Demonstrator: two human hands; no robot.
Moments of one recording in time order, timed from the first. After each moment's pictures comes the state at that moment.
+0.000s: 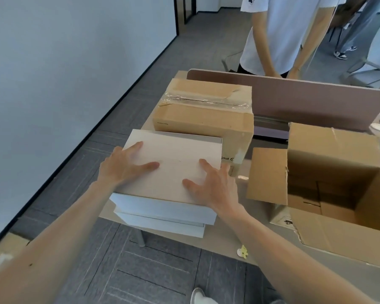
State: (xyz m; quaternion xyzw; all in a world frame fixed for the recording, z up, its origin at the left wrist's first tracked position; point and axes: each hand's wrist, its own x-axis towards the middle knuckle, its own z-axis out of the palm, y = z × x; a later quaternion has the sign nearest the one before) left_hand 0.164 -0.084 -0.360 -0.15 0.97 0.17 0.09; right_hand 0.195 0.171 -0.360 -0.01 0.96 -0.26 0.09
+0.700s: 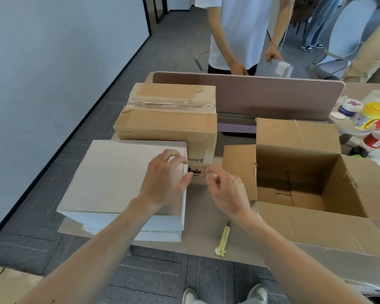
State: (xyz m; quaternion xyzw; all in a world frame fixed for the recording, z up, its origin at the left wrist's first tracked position) left_hand 0.163 0.089 -0.377 0.15 0.95 0.26 -0.12; right_hand 0.190 0.282 -0.397 -0.02 0.92 -0.39 -0.03
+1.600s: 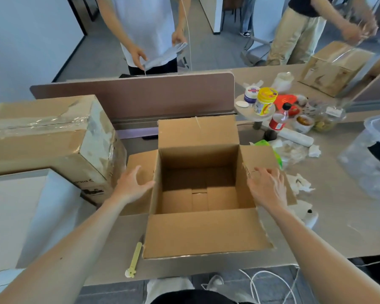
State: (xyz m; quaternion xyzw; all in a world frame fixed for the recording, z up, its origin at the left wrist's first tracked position) left_hand 0.075 0.315 -0.476 -0.02 0.95 0.26 0.19; right_hand 0.197 0.689 -0.451 0.29 0.93 -0.21 -0.01
